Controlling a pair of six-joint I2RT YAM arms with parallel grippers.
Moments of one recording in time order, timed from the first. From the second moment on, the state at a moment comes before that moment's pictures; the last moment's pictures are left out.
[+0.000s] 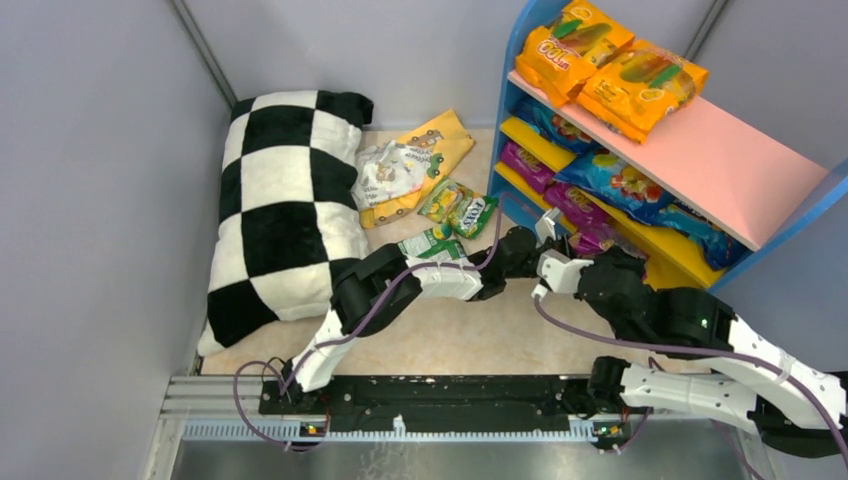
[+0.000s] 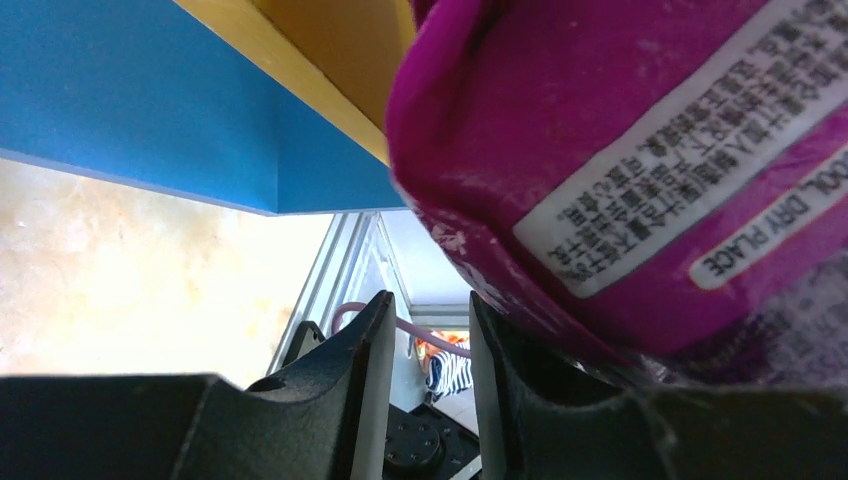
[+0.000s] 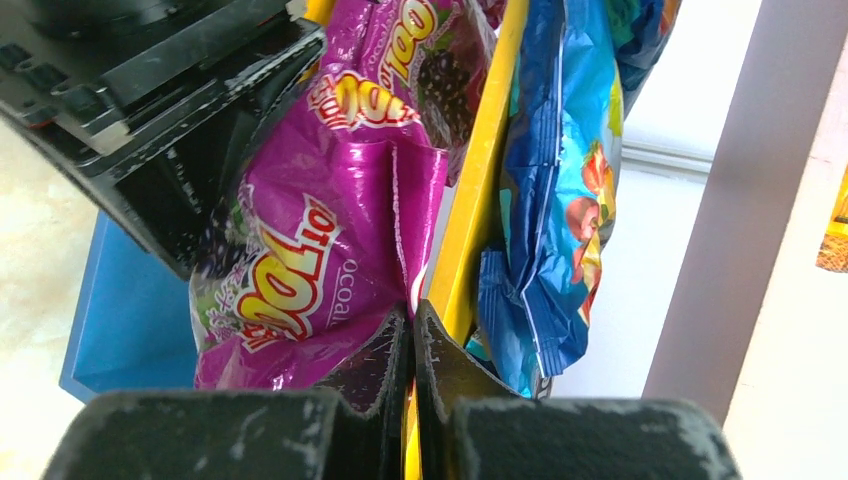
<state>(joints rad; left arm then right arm) -1.09 2.23 1.47 0.72 0.40 -1.36 1.13 0.67 1.04 -1.15 0.96 -0.77</state>
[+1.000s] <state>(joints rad) -1.10 2.33 1.60 0.60 0.31 -1.59 1.12 0.58 0.84 -1.28 0.91 -0.69</state>
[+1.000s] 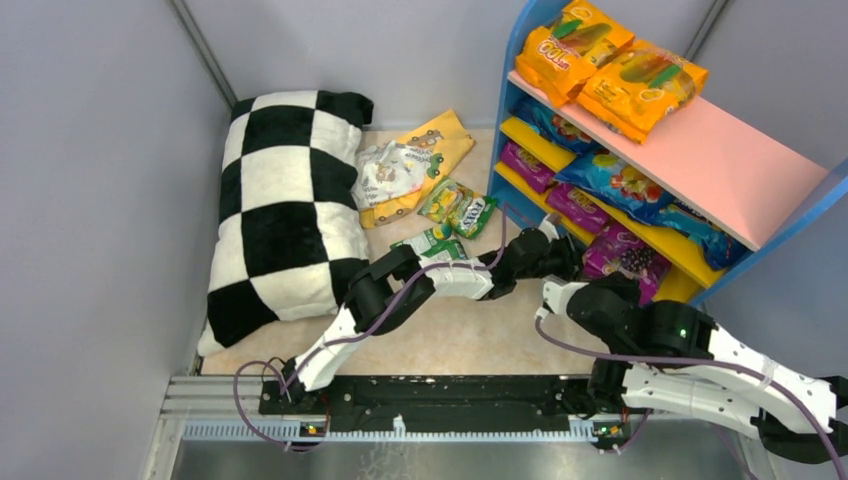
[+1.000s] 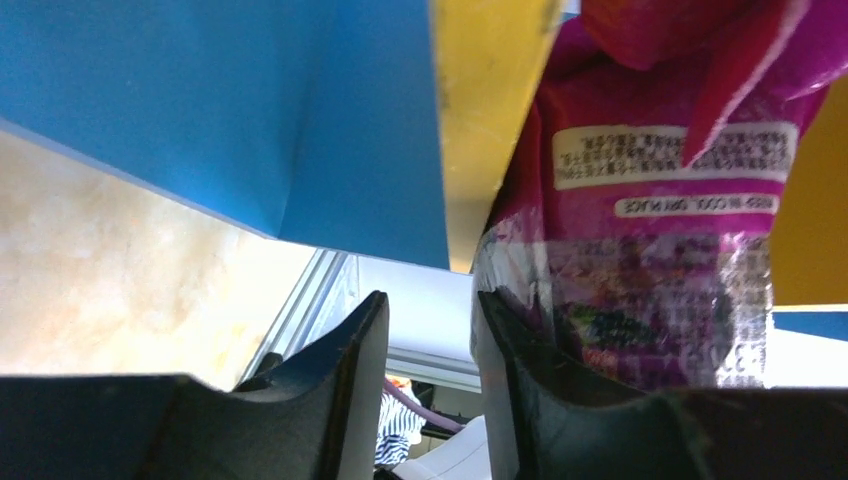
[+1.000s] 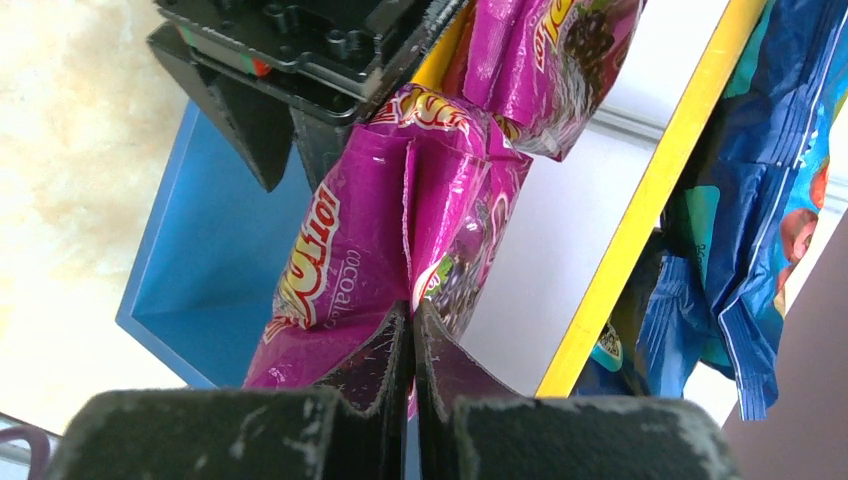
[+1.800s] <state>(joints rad) -1.00 1.77 1.06 0.44 0.37 -1.16 0.76 0.73 0.78 -0.95 0.87 -0.80</state>
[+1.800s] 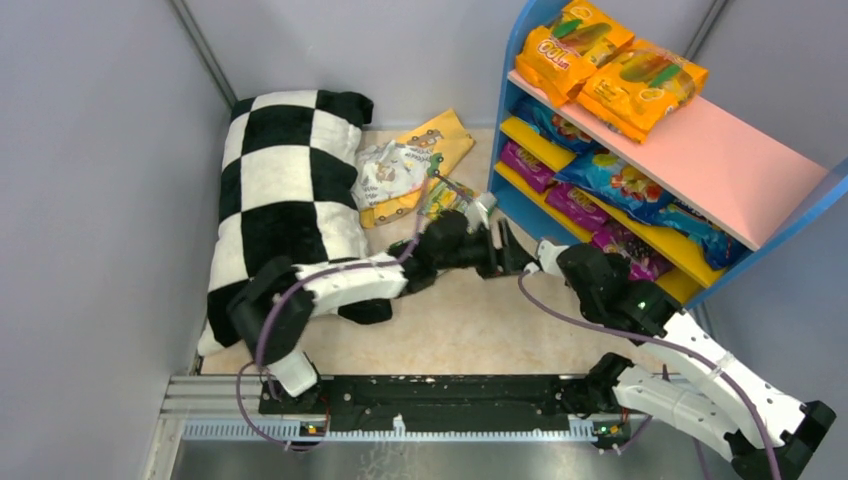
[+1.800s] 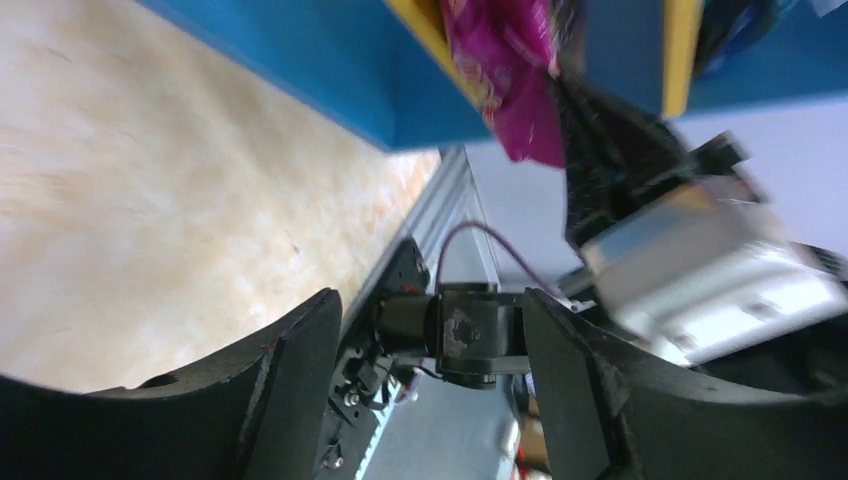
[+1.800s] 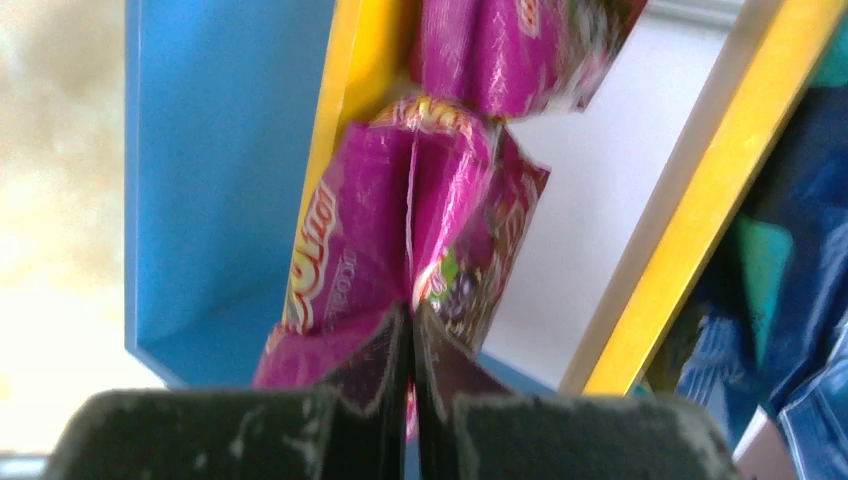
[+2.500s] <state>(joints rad) -0.68 1.22 1.28 -0.07 0.08 -0.49 0.49 0.69 0.71 -0.76 0.65 -1.23</state>
